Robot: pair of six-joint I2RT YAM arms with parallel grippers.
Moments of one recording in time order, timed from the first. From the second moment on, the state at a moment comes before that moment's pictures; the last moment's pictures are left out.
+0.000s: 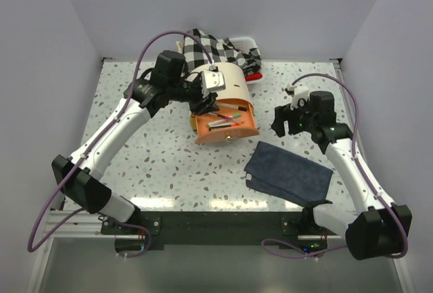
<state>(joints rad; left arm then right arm) -0.54 1.50 1.57 -0.67 0.65 0.61 0.15 1.12 0.92 -0.48 -0.28 -0.10</state>
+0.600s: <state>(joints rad) -0.23 1.30 1.31 -0.43 0.15 0.15 0.53 0.99 0.88 -0.50 -0.58 -0.45</state>
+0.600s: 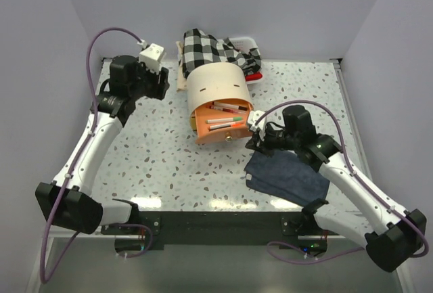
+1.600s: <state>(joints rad) -0.09 1.19 1.02 -0.40 0.26 -0.02 0.56 1.27 0.96 0.01 -0.47 -0.27</state>
